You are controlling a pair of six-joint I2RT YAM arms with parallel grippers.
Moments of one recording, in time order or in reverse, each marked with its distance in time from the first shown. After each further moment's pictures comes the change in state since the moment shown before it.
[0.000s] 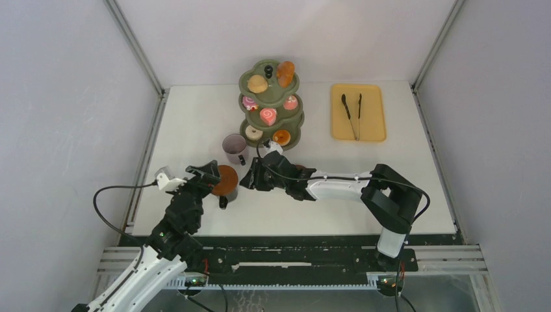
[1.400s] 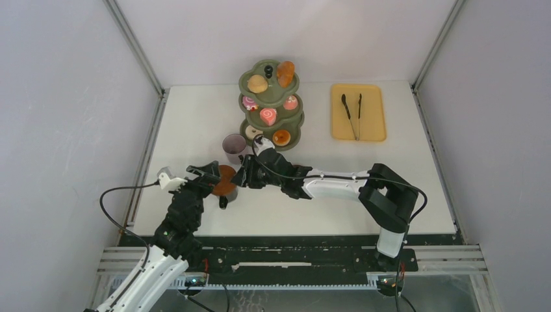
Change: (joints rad) left arm 0.129 0.023 -0.068 0.060 0.146 -0.052; right arm 0.016 0.021 0.066 0.049 -0.056 0.000
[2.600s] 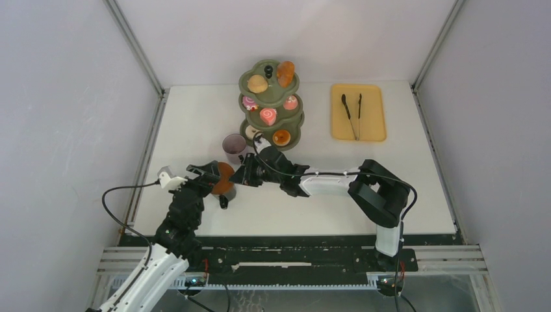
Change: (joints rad) left arm 0.041 0.037 -0.018 0.037 0.033 0.001; right arm -0.035 0.076 0.000 0.132 -0.119 0.067
